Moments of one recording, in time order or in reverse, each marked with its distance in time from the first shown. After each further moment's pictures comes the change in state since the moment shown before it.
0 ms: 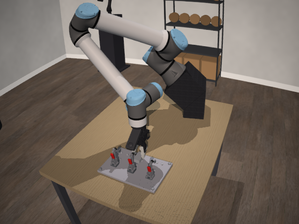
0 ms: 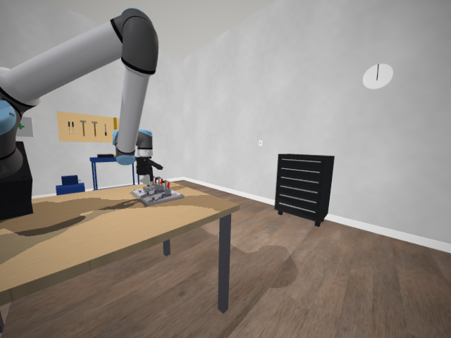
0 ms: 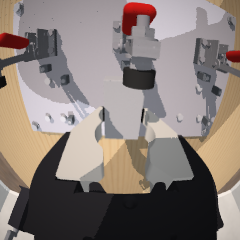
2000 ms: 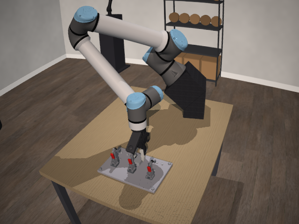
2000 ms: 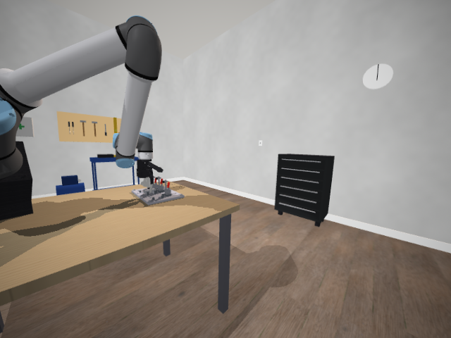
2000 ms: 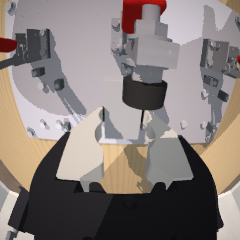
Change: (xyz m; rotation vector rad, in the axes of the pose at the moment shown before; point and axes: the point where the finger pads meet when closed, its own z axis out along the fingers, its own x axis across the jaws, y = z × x) arm 0.001 -0.001 0.018 0.000 0.000 0.000
